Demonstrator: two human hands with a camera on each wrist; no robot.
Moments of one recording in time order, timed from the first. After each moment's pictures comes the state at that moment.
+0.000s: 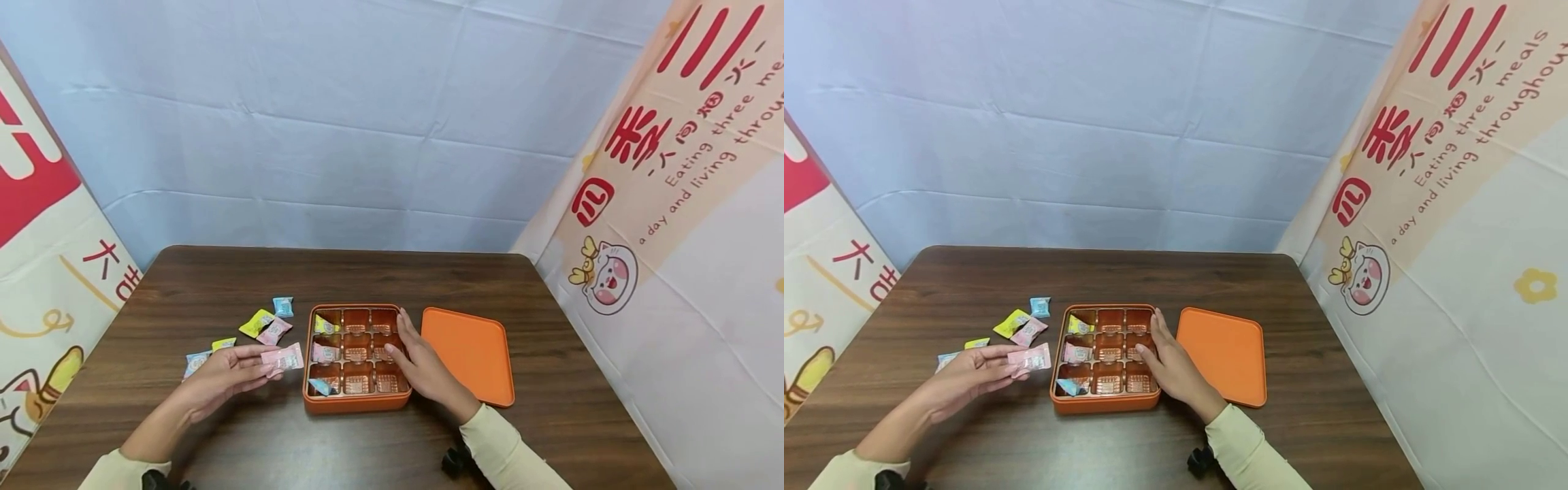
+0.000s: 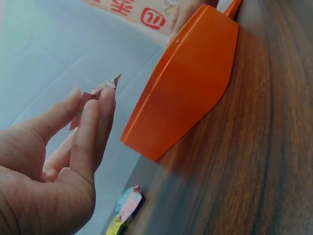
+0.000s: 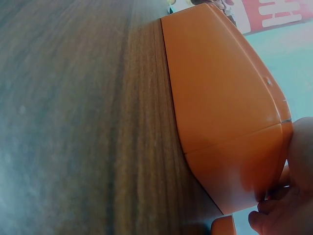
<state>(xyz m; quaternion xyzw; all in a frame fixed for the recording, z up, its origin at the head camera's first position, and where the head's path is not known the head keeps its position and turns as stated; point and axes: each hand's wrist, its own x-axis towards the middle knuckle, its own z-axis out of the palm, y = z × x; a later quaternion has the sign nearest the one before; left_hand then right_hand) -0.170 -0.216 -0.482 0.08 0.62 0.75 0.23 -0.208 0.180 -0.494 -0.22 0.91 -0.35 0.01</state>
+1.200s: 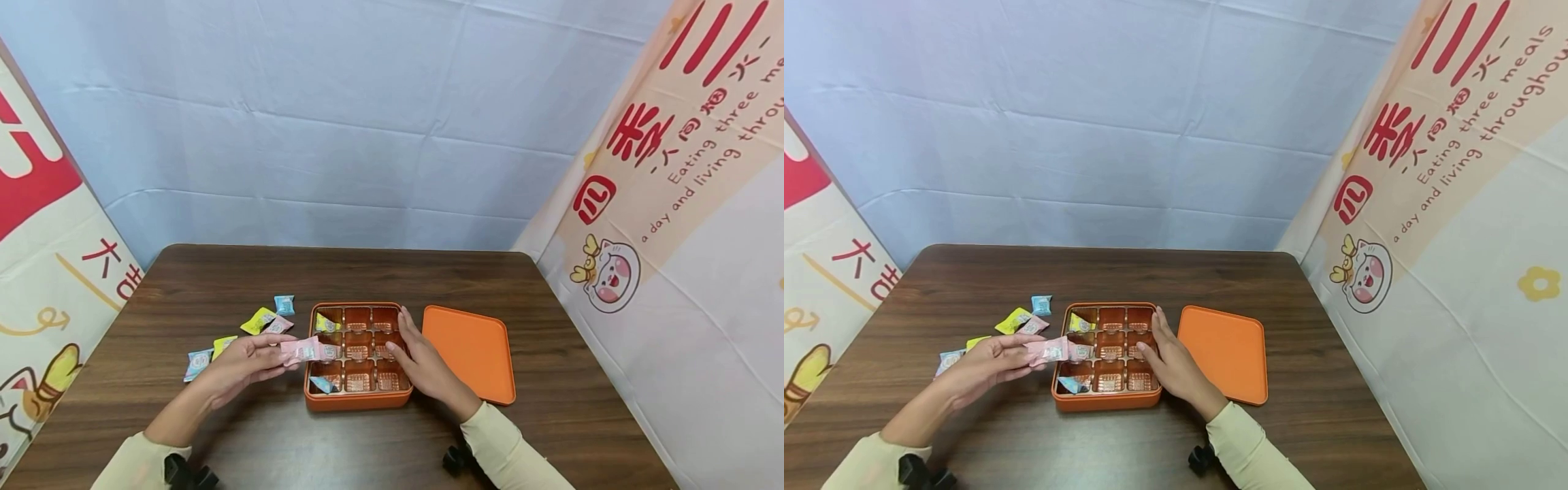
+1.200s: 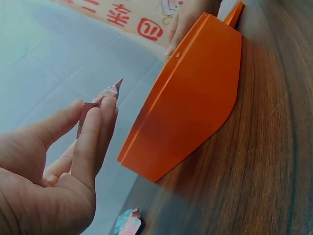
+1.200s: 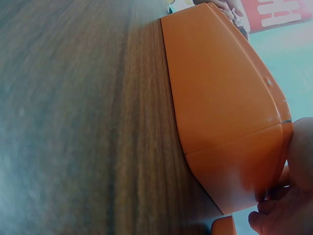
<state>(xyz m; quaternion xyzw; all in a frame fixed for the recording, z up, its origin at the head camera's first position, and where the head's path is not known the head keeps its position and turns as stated) -0.186 -0.192 -0.477 0.08 0.63 0.74 0.23 -0.209 0.180 -0.494 -0.22 0.91 -0.34 0.02</state>
